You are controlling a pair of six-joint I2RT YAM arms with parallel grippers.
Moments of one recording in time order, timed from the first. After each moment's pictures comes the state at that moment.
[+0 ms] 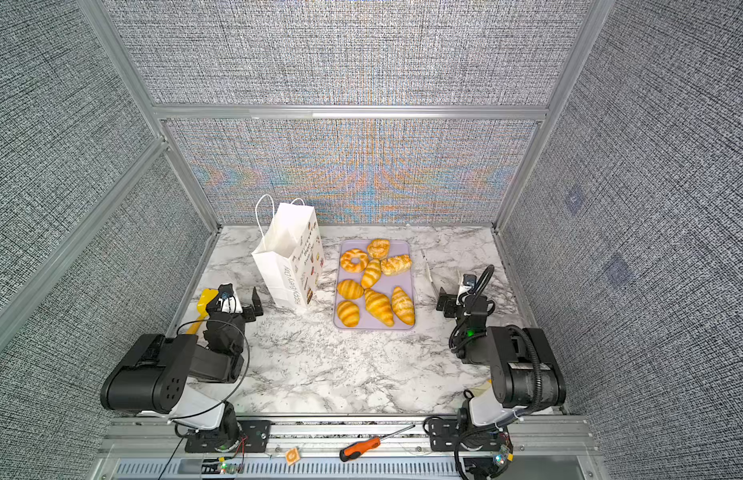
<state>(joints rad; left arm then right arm) -0.07 1.54 0.16 1.28 -0.23 0.05 -0.05 1.55 0.32 0.91 0.03 0.04</state>
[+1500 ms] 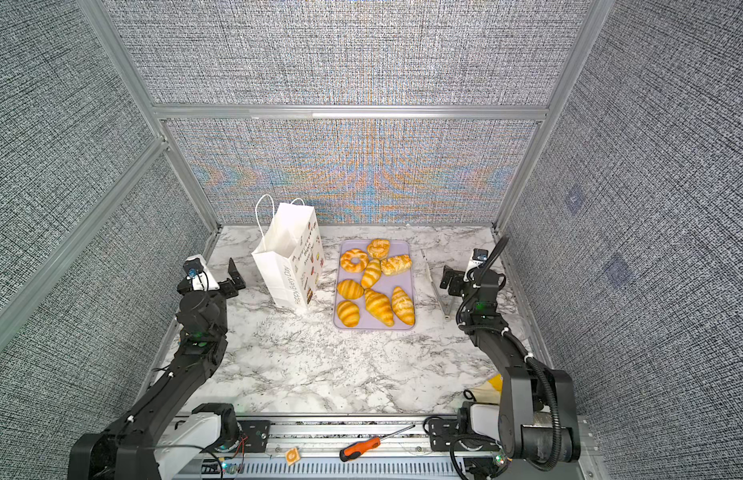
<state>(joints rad) -0.06 0.96 0.47 0.49 -0.34 -0.07 -0.05 1.28 0.64 0.29 -0.04 0.15</state>
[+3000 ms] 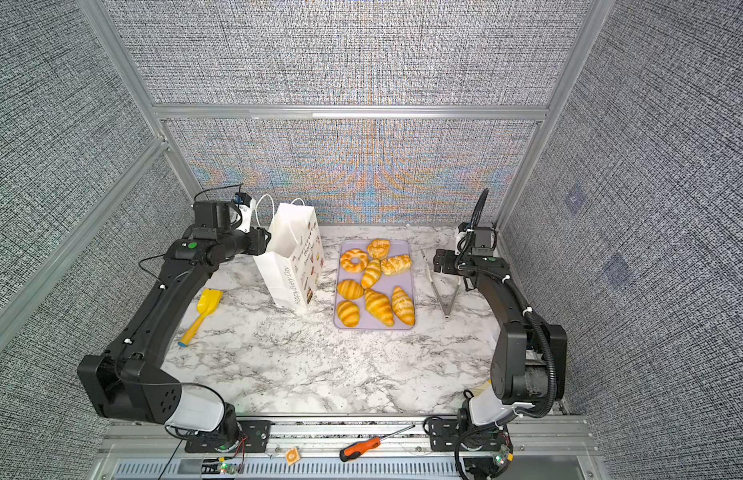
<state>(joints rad) -0.15 1.51 1.51 -0.65 0.12 0.00 -0.03 1.57 1.21 -0.45 -0.14 0.10</state>
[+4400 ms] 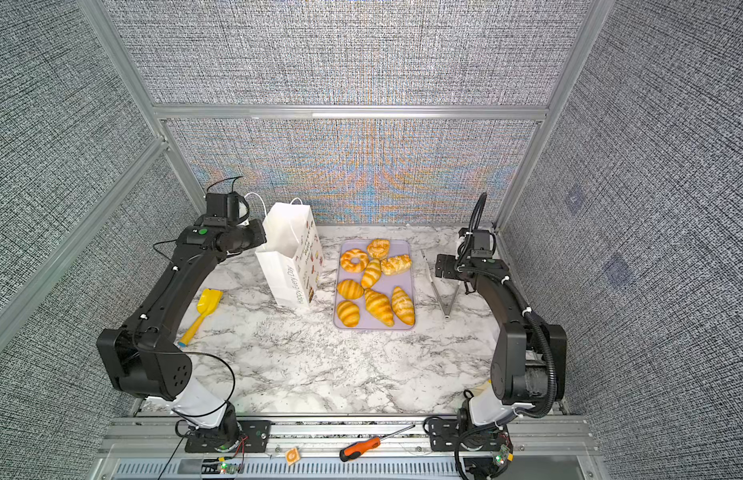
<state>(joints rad) -0.15 1.62 1.61 -0.72 0.03 -0.38 -0.03 1.57 1.19 -0.48 -0.09 0.09</state>
